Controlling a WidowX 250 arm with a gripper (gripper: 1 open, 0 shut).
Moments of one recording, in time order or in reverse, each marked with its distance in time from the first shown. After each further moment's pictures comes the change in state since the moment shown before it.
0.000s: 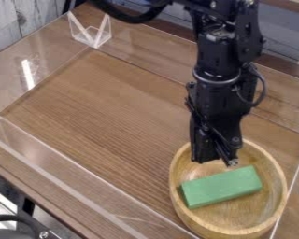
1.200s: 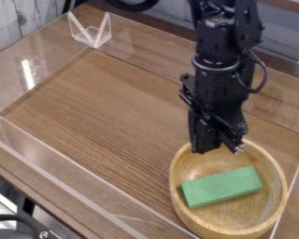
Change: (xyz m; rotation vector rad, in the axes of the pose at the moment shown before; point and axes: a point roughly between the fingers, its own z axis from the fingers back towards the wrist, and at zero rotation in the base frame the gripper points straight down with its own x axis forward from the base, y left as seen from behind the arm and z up) arm 0.001 0.011 0.010 0.002 -0.010 0.149
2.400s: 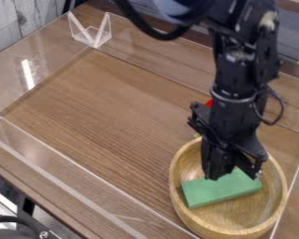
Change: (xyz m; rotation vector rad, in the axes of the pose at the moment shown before) arm -0.001 -0.016 -0.021 -0.031 0.077 0.142
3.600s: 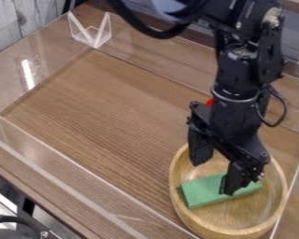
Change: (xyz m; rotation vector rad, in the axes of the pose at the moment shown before) arm -0.001 -0.006 0.000 0.012 -0.004 0.007
